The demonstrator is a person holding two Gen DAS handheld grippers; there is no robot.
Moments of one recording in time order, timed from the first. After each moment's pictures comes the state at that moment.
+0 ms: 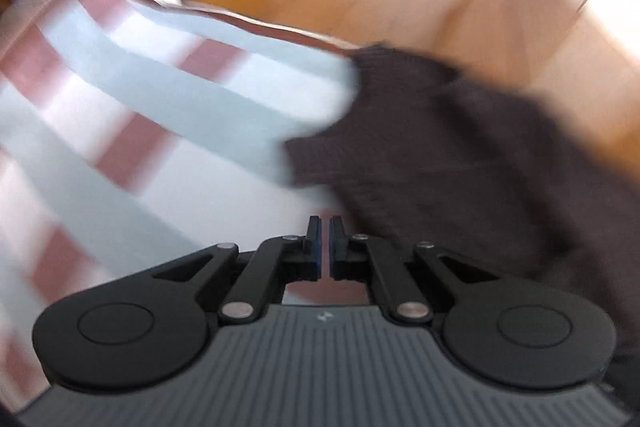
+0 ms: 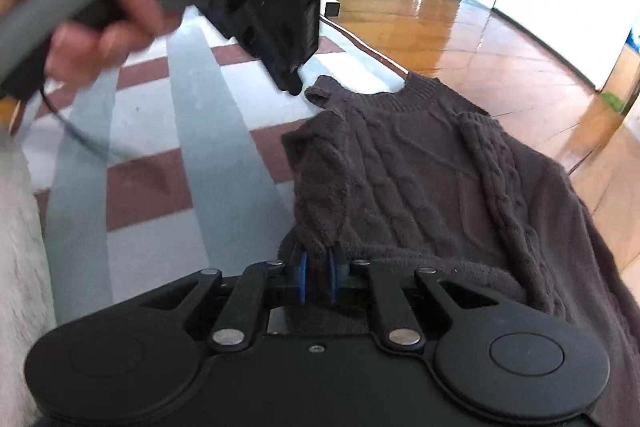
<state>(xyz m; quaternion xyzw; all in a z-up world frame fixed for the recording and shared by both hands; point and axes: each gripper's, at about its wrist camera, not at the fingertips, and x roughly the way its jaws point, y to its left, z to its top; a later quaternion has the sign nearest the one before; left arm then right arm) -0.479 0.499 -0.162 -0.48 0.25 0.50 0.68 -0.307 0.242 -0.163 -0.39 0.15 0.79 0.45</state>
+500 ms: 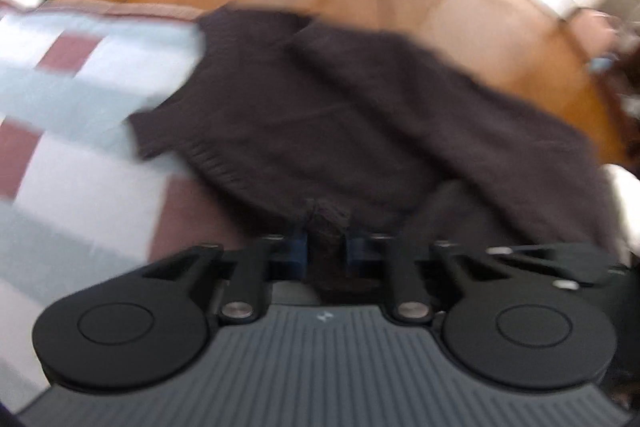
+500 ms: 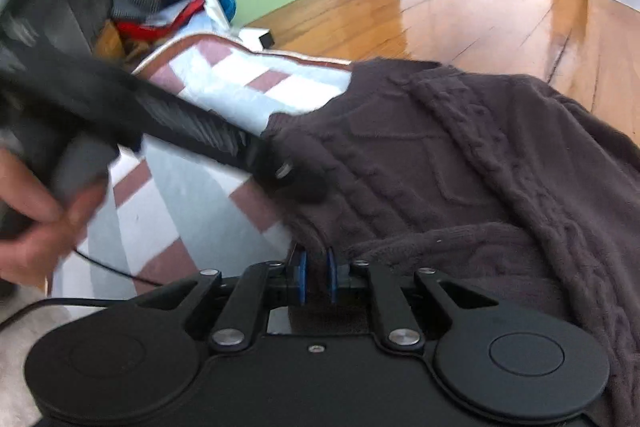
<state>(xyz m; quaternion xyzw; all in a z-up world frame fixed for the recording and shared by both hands) -0.435 0.488 -0.169 -0.41 0.34 0.43 0.73 -0.251 0.269 -0.151 -0.25 0.33 0.78 0.47</state>
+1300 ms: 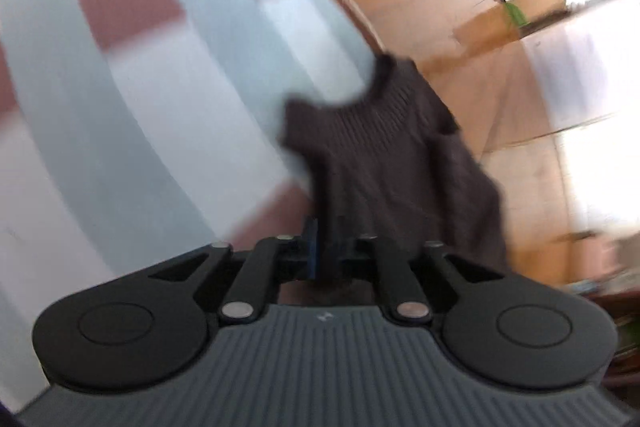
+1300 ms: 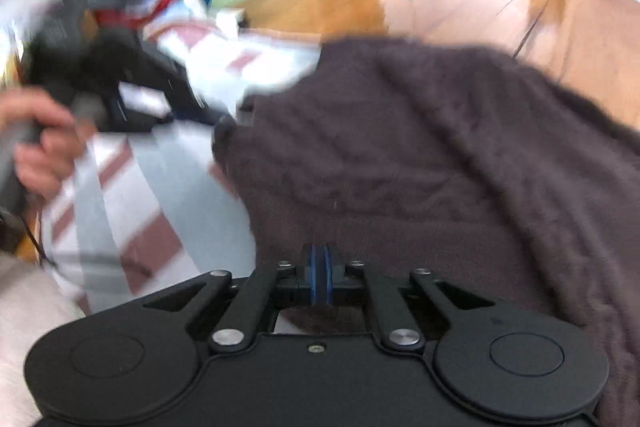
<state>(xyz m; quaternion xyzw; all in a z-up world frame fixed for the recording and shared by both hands) -0.545 0.504 -0.201 -0.64 0.11 0.50 0.58 -0.228 0.248 -0.145 -0.24 0.36 0.75 0.49</state>
